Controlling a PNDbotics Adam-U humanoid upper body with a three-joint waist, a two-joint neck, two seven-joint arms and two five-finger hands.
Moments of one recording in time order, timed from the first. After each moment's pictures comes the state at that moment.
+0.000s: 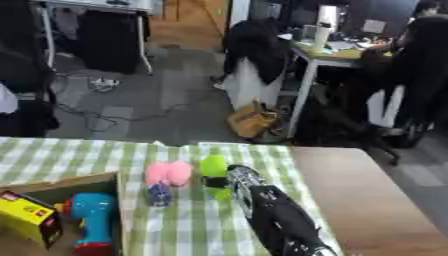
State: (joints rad) left arm -0.53 0.26 0.09 -1.99 -0.15 -0.51 0.55; right arm -0.95 -0.36 0.09 -0.62 1.01 0.50 0.45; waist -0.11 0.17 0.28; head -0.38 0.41
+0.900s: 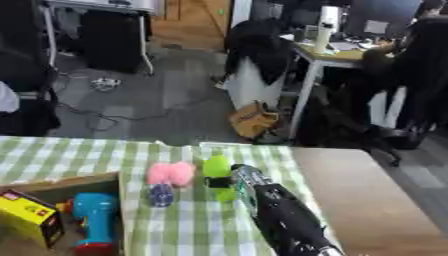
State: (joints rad) left arm -0.53 0.26 0.09 -1.99 -0.14 -0.51 0.56; right arm -0.95 -0.38 0.11 -0.63 1.08 0.47 0.49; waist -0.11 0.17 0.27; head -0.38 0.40
